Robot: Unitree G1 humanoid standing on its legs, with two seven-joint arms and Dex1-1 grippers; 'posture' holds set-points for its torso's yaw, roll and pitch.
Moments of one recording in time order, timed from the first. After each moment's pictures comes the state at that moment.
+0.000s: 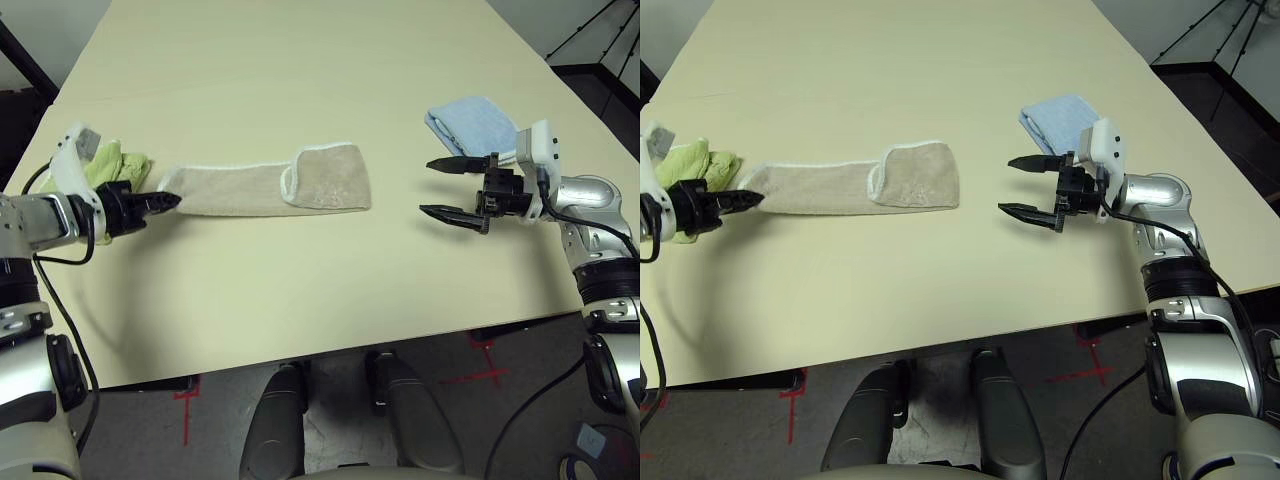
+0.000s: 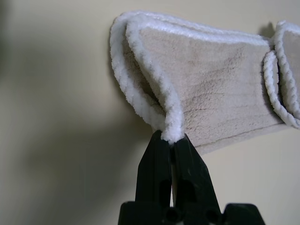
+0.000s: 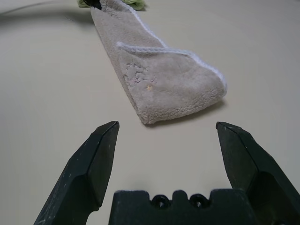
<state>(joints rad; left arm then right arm) -0.68 0.88 0.38 0.33 -0.57 1.40 -0.63 -0.76 -0.57 -0.05 0.63 0.27 -0.18 1.38</state>
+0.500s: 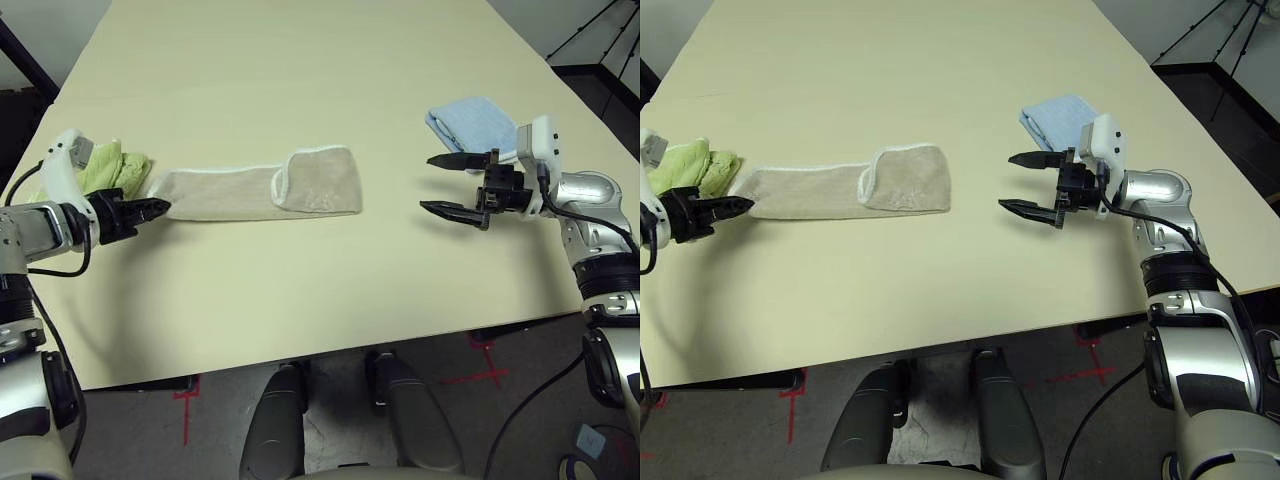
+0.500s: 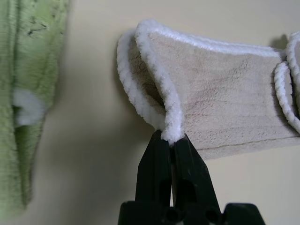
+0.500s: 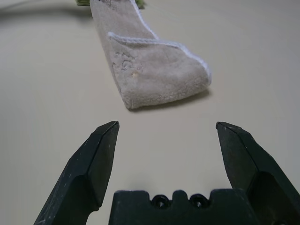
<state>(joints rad) -0.65 0.94 0.35 0.34 -0.53 1.28 -0.65 -0.77 -0.57 -0.05 0.65 0.26 -0.18 1.38</state>
